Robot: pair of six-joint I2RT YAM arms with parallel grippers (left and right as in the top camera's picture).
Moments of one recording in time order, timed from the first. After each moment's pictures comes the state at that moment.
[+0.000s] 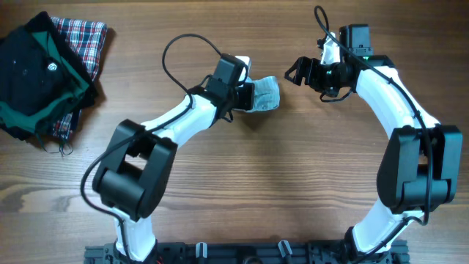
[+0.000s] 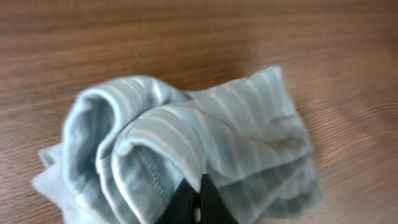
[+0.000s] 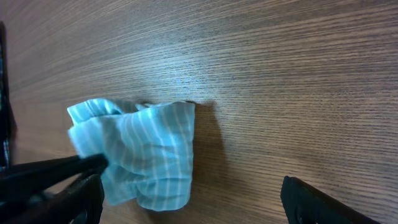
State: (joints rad) left arm -0.51 1.98 1.24 -0.15 0.15 -0.37; right arm 0.05 1.91 1.37 -0.59 -0.47 0.28
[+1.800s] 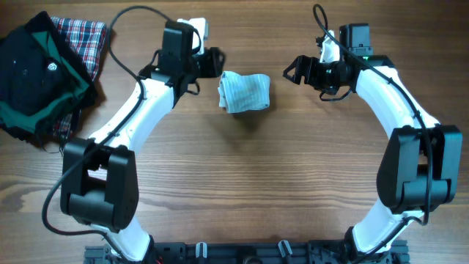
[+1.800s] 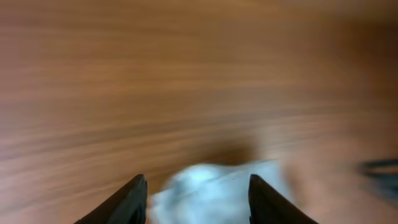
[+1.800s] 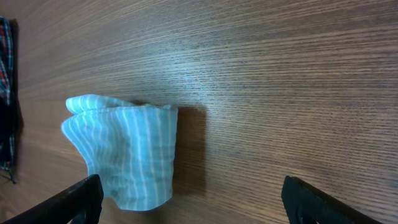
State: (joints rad) left arm -0.28 1.85 1.32 -0.19 0.30 -0.34; right arm 0.05 1.91 1.37 -0.56 -0.49 0.26
